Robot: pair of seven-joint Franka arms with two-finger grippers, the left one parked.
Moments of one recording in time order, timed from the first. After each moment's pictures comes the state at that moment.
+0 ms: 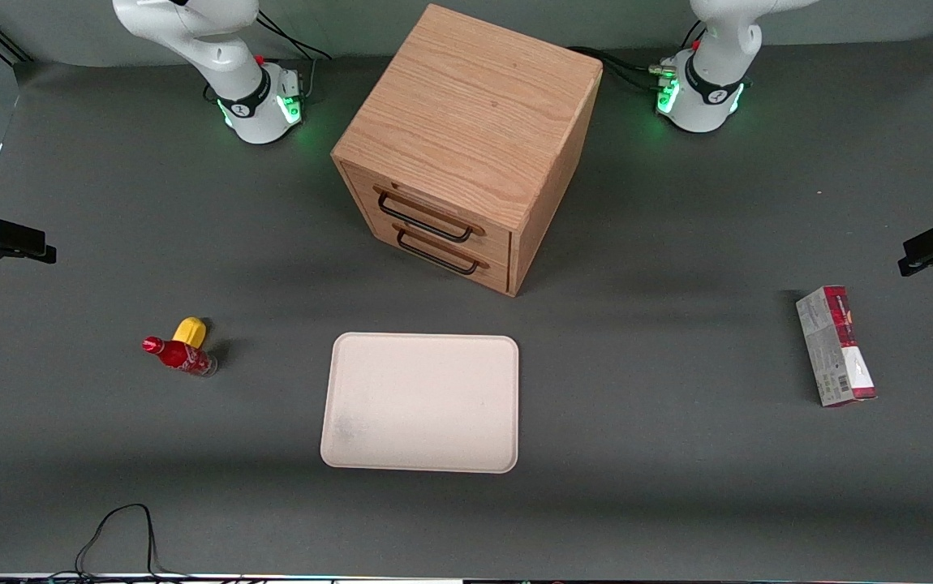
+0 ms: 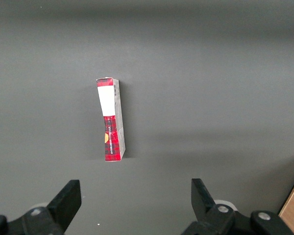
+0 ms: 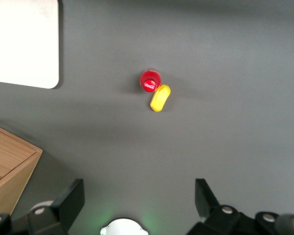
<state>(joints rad) 0.08 0.26 -0.20 -1.23 0.01 1.31 -0.20</state>
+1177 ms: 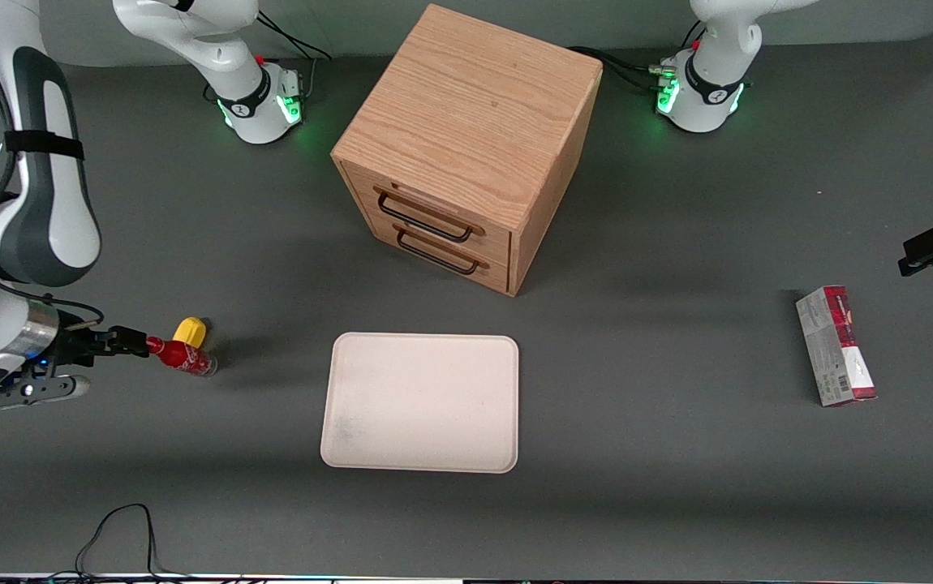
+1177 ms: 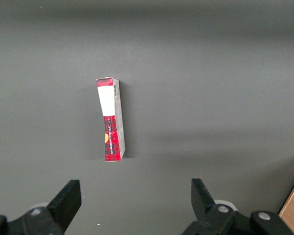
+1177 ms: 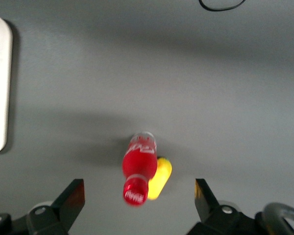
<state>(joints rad) 0.08 0.36 -0.19 -1.73 0.06 2.08 -0.26</state>
